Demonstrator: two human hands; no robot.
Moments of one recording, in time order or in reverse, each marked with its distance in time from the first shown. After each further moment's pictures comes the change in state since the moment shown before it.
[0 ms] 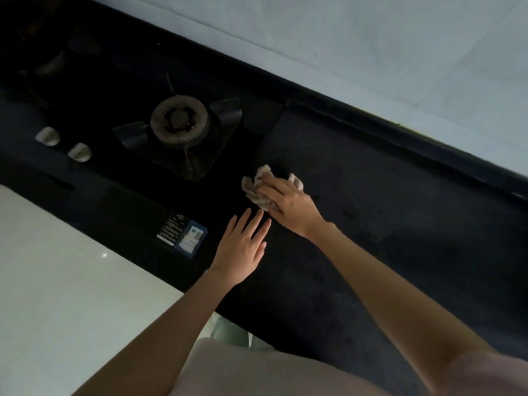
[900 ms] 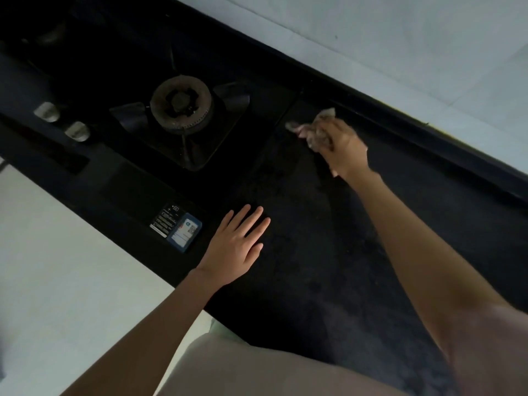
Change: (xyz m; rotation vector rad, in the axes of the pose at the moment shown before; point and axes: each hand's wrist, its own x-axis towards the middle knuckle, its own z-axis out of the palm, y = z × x) left_hand -0.002 -0.004 0.007 -0.033 0.005 -0.005; right_hand 0.059 0.130 -0.037 0.016 0.105 0.243
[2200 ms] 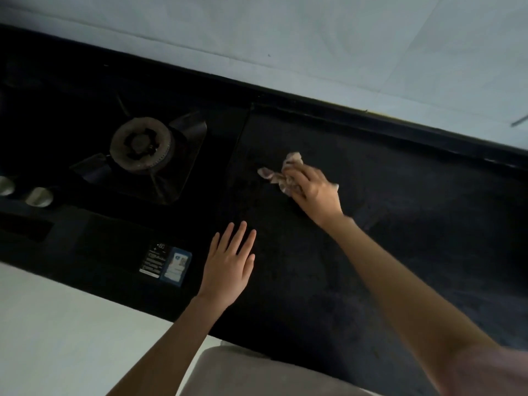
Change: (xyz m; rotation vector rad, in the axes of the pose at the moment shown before) left_hand 0.001 0.000 -0.006 0.013 -0.066 0.015; right_hand -0.103 -0.044 0.004 -0.093 0.082 0.117
